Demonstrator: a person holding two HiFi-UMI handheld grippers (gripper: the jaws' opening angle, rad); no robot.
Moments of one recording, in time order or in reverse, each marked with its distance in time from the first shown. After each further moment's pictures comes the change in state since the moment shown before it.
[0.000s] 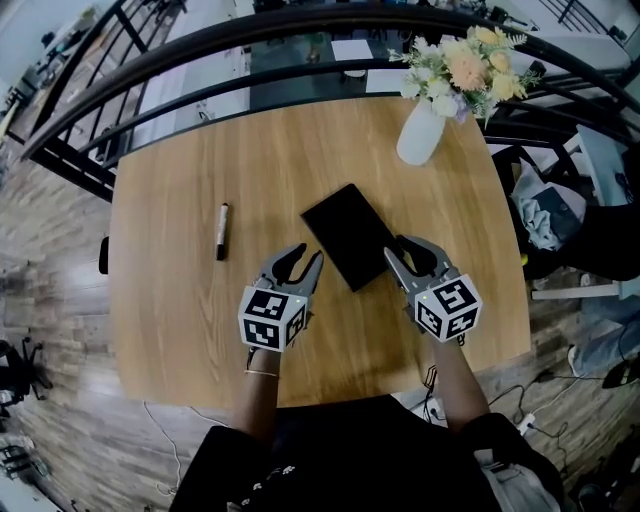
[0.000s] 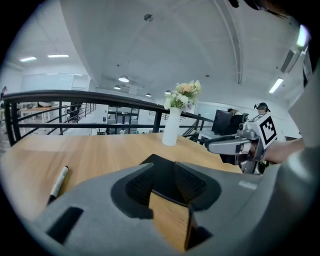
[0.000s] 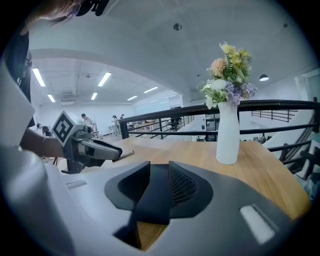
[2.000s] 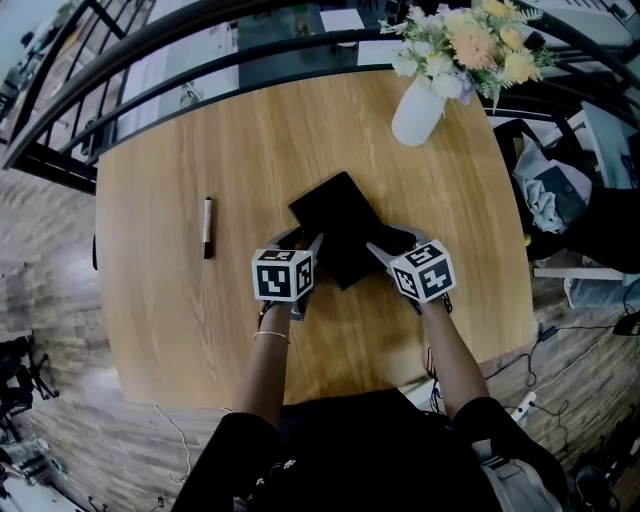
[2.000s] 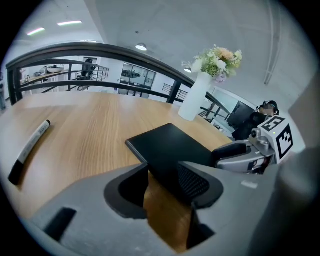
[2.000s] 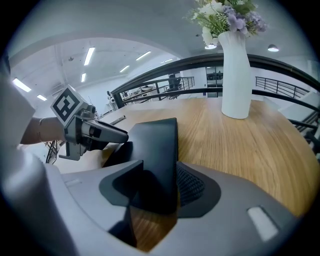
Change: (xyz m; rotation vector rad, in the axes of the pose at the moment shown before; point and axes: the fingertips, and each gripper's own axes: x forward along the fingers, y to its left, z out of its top) left arm 0.089 0.039 -0.077 -0.240 0.291 0.056; right arm 0.062 -0.033 -0.112 0.100 0.411 0.032
